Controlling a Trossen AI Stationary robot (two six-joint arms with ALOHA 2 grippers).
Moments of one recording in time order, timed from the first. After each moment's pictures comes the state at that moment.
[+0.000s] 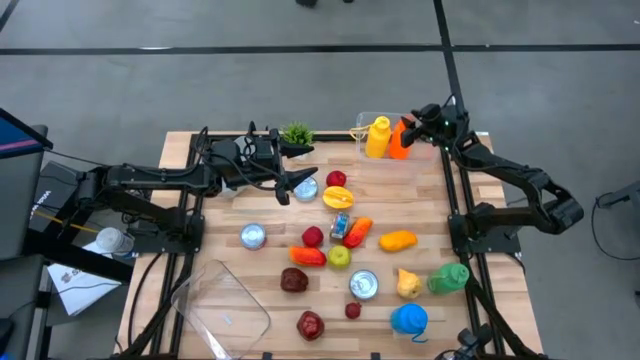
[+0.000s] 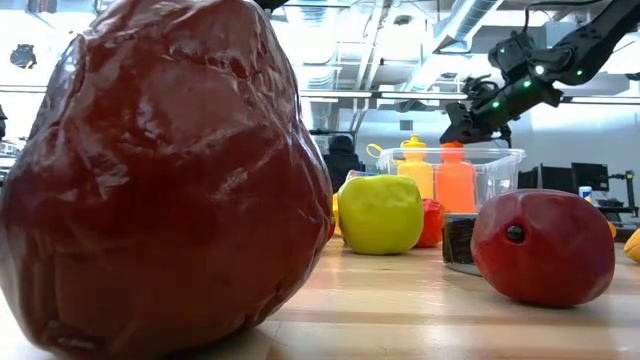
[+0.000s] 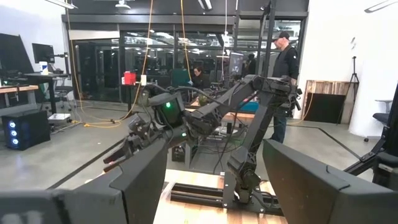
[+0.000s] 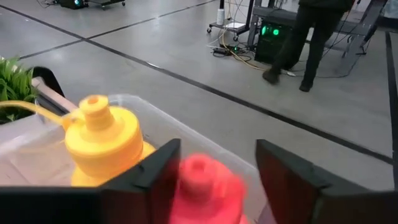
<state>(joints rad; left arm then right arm) 0.15 1.23 0.91 0.49 -0.03 -0.03 -1.03 1.17 0.58 0.29 -0.05 -0.05</state>
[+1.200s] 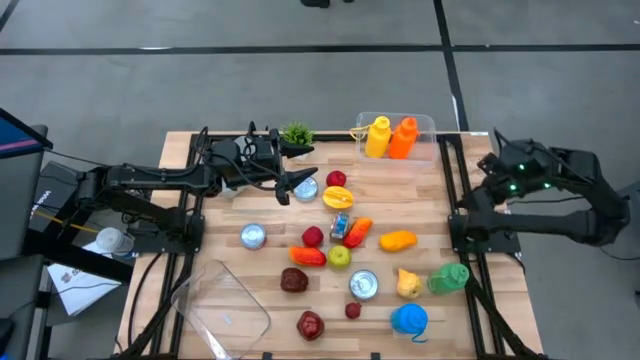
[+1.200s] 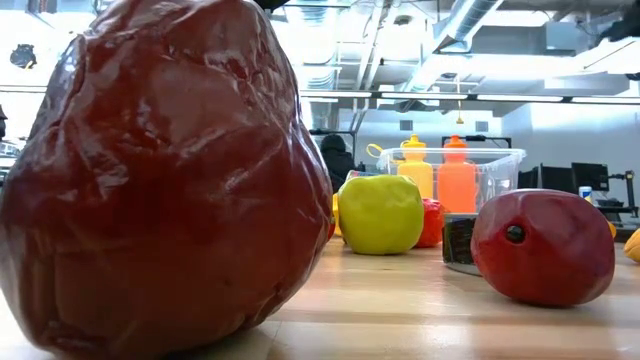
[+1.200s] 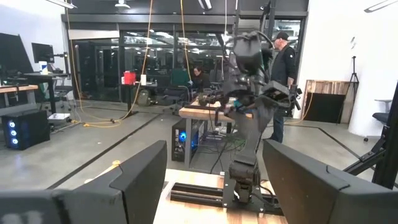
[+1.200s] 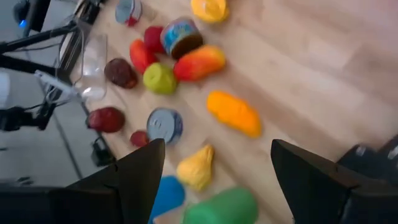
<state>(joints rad) 0.15 1.23 0.91 0.49 -0.03 -0.03 -0.28 0.58 1.20 -1.49 -0.19 0.74</state>
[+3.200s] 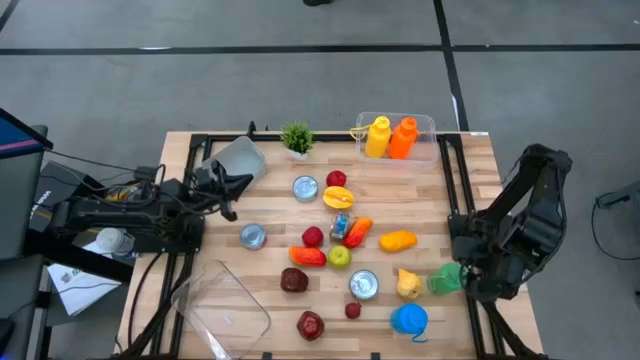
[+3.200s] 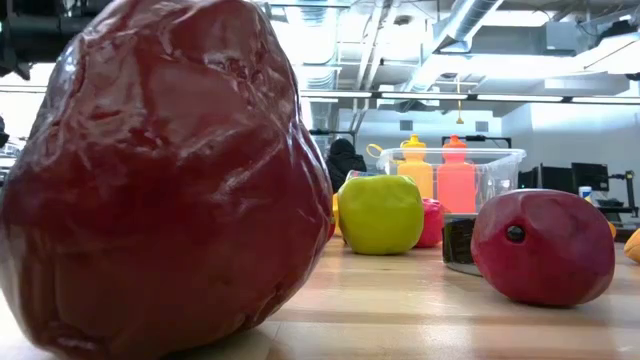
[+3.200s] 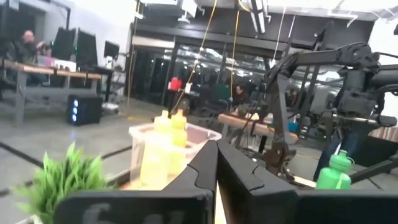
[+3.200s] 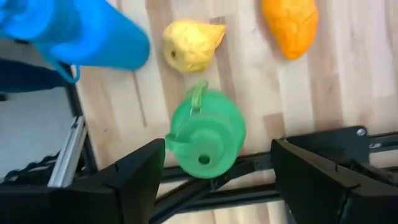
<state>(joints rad) 0.11 0.44 0.12 0.55 -0.31 -0.16 1.03 1.16 1.29 -1.54 0.18 1.20</state>
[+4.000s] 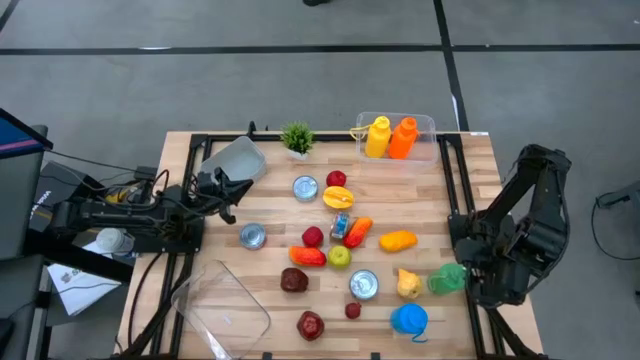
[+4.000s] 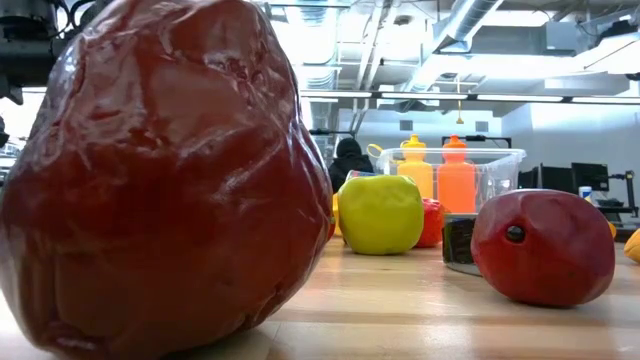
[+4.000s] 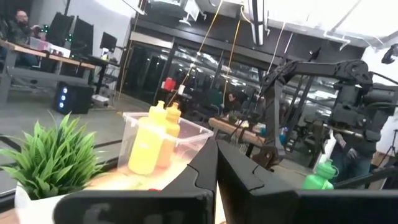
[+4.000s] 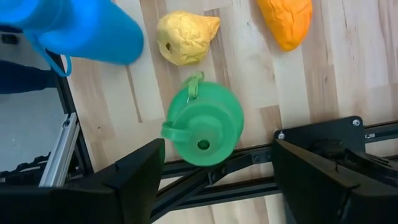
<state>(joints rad) 0.11 0.43 0.01 0.67 -0.31 -0.27 1.11 1.17 1.29 -1.57 0.20 1.29</state>
